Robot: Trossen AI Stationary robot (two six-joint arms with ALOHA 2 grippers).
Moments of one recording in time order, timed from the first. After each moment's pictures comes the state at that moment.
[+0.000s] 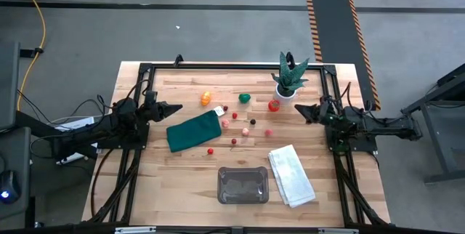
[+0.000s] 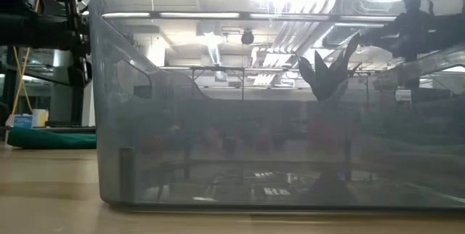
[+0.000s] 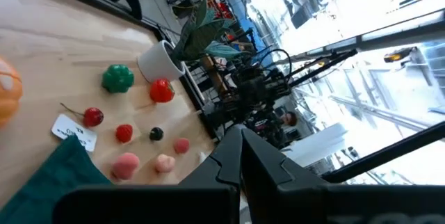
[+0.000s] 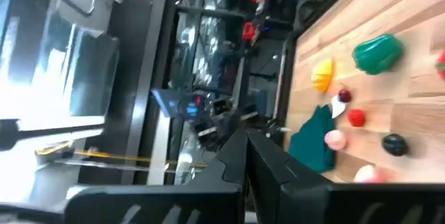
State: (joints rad) left arm 0.48 0.01 0.01 0.03 0.11 -1.06; right arm 0.01 0.01 0.01 0.08 0.38 1.38
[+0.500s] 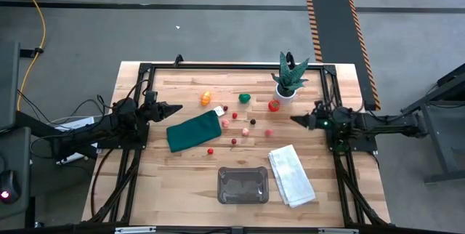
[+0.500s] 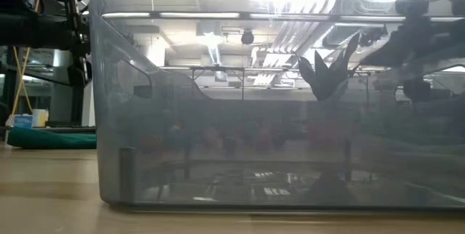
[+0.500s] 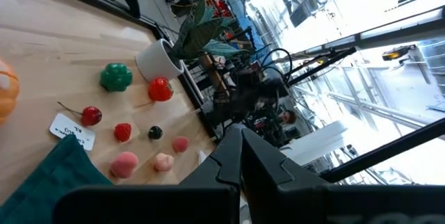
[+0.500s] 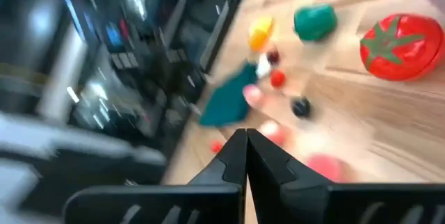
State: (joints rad) left arm 0.48 0.01 0.01 0.03 0.12 -1.05; right arm 0.01 0.16 0.07 -0.13 0.22 1.09
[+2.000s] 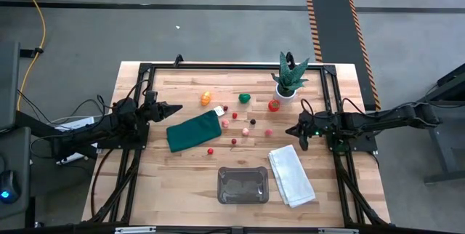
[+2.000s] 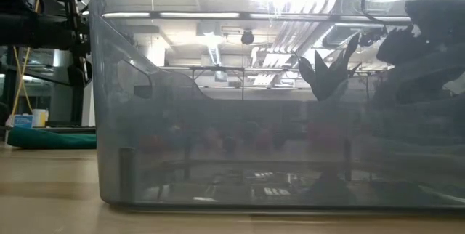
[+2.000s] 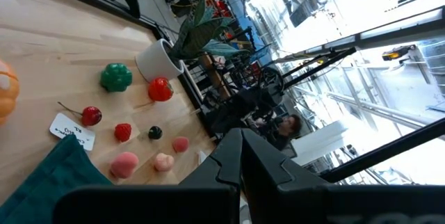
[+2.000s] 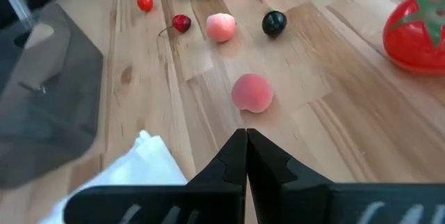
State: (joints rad) left arm 0.48 0.01 0.01 0.03 0.12 -1.05; right arm 0.01 0.58 0.07 -0.03 0.04 0.42
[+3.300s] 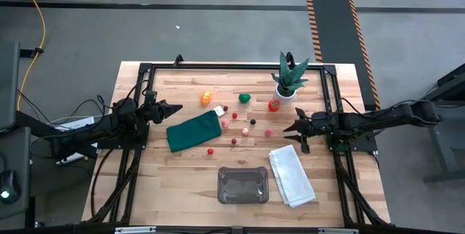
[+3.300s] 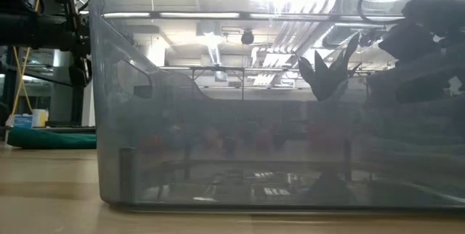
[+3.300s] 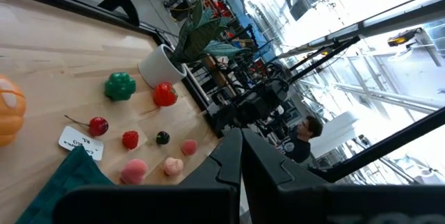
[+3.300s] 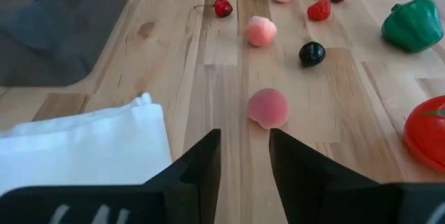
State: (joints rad) left arm 0.48 0.01 0.01 0.03 0.12 -0.97; right arm 0.01 0.69 0.07 0.09 -0.02 -0.03
